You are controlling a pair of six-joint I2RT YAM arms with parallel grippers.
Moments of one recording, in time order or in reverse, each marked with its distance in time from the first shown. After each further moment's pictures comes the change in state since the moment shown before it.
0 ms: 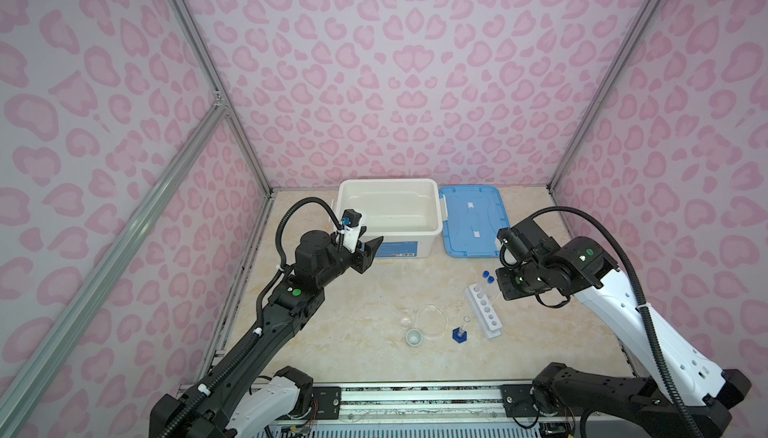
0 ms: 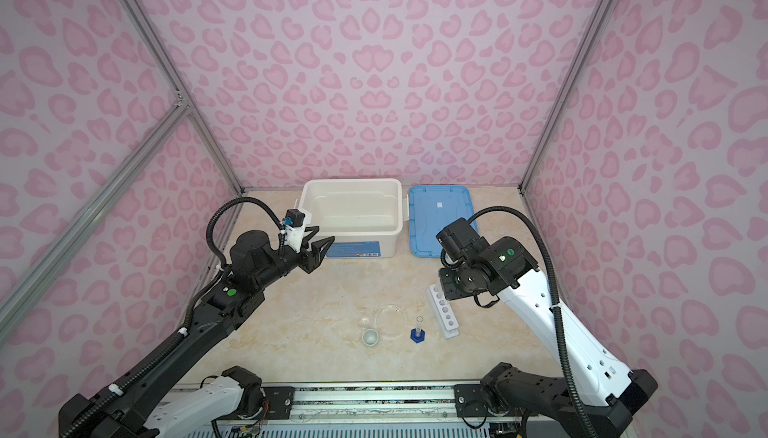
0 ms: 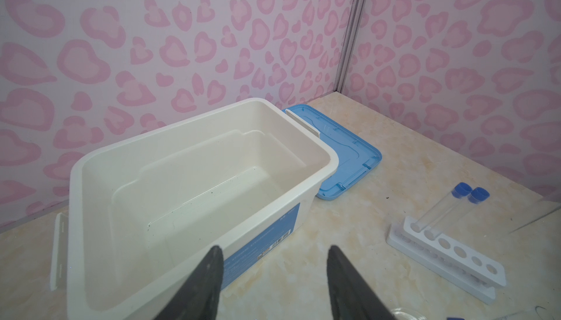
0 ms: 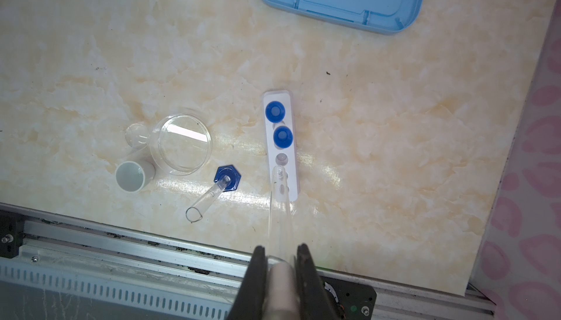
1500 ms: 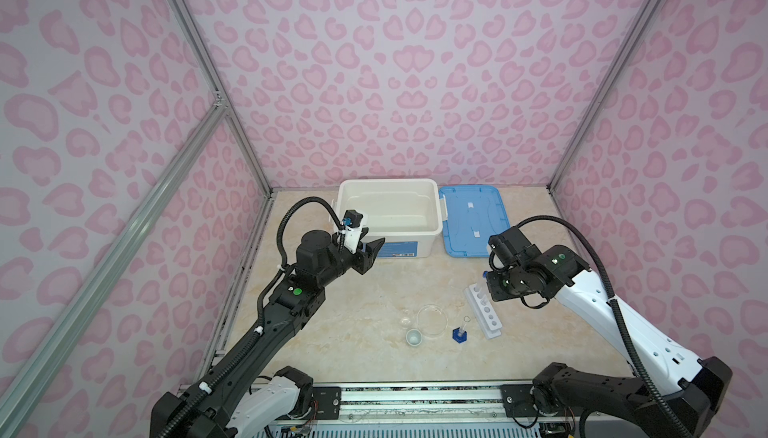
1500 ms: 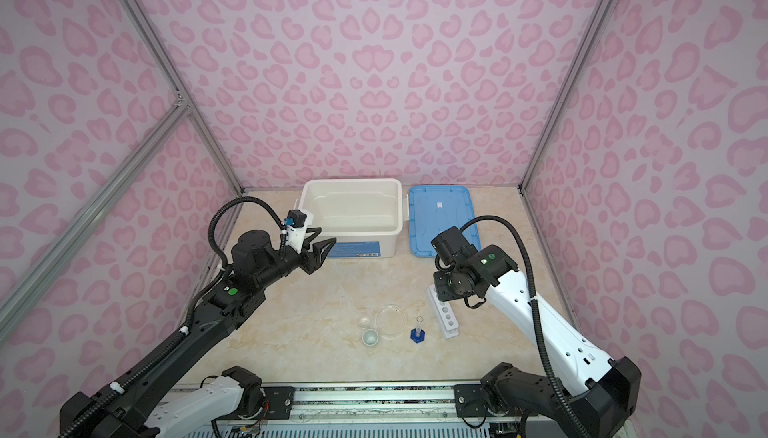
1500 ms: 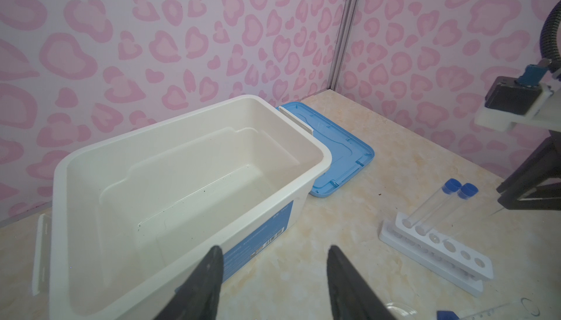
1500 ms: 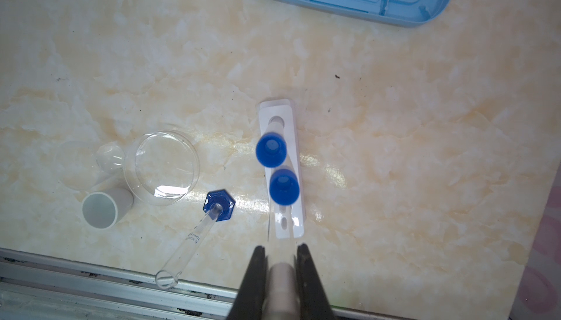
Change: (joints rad) left arm 0.000 0.008 0.000 -0.003 0.027 -0.007; right arm -0.042 0.010 -0.221 0.228 -0.012 -0.012
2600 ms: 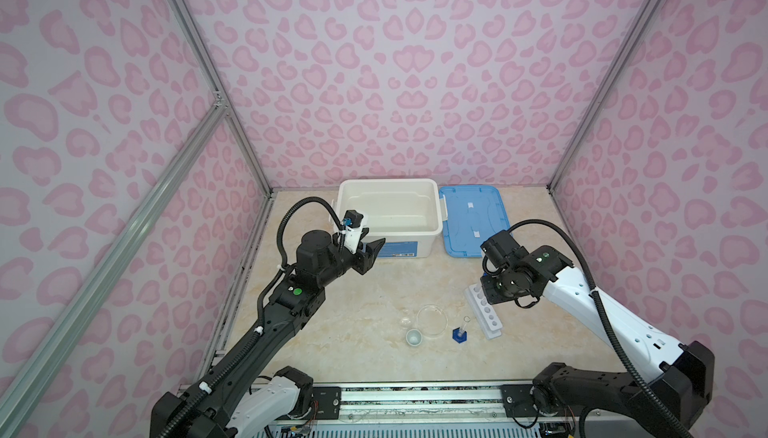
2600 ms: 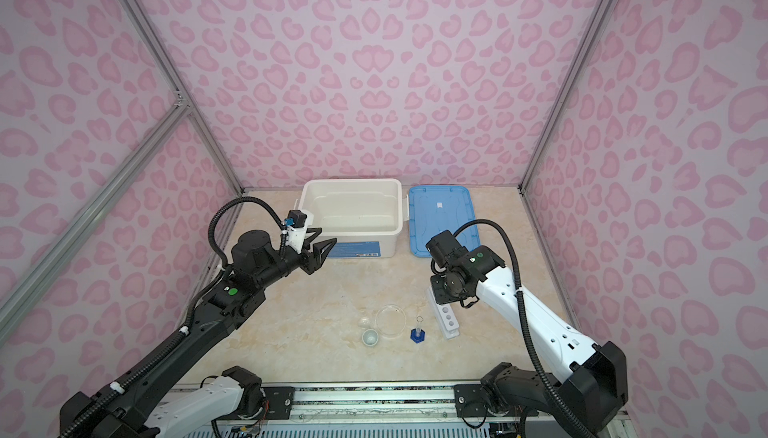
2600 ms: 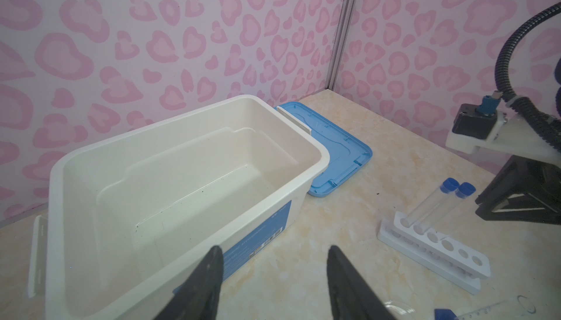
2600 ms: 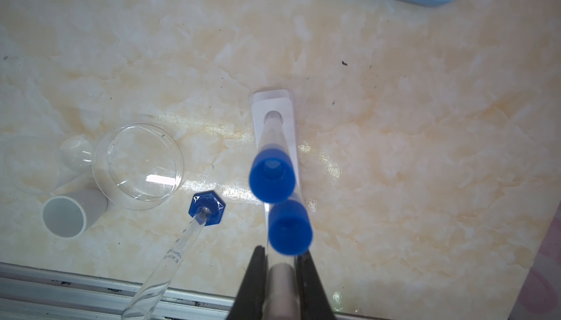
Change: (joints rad) left arm 0.001 0.001 0.000 0.000 0.008 0.001; right arm 0.000 0.058 -0.061 0.045 0.000 -0.019
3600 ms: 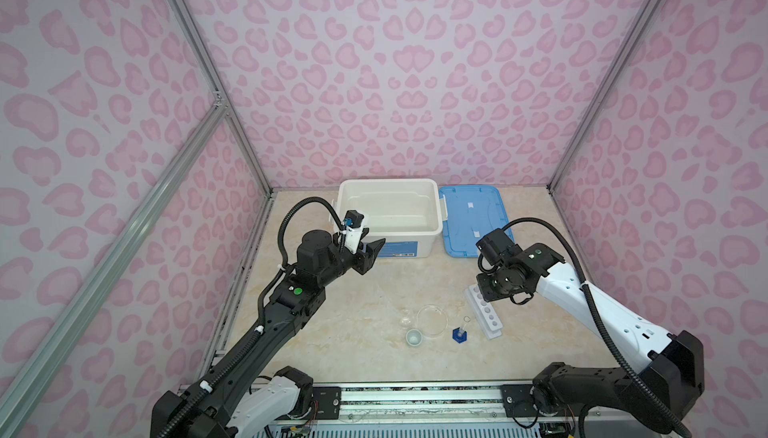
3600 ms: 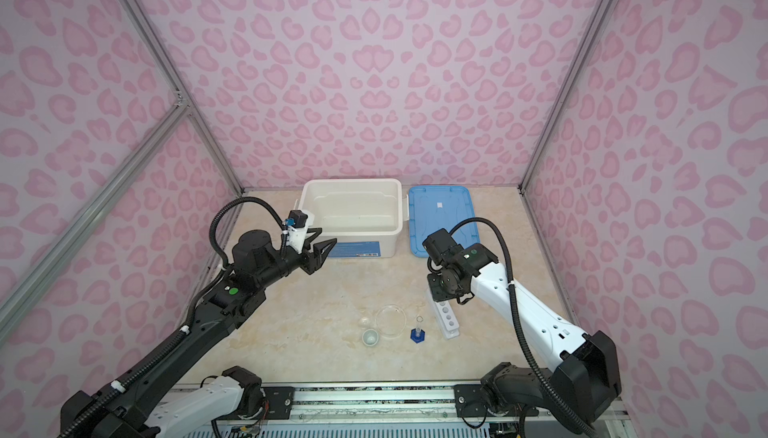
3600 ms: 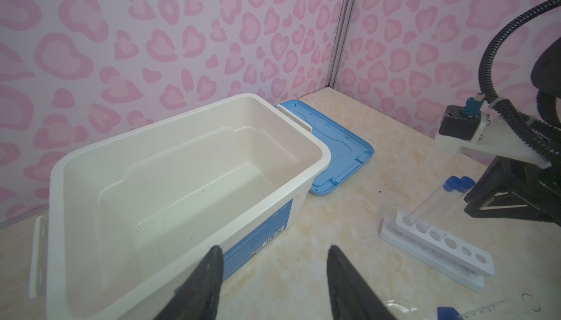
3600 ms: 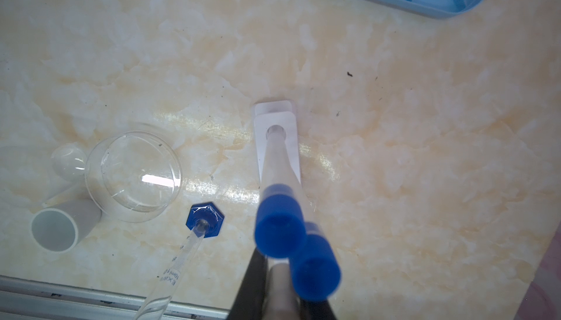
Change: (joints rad) left arm 0.000 0.005 0.000 -0.001 0.000 0.011; right arm -0.005 0.045 0.000 0.038 -0.001 -0.023
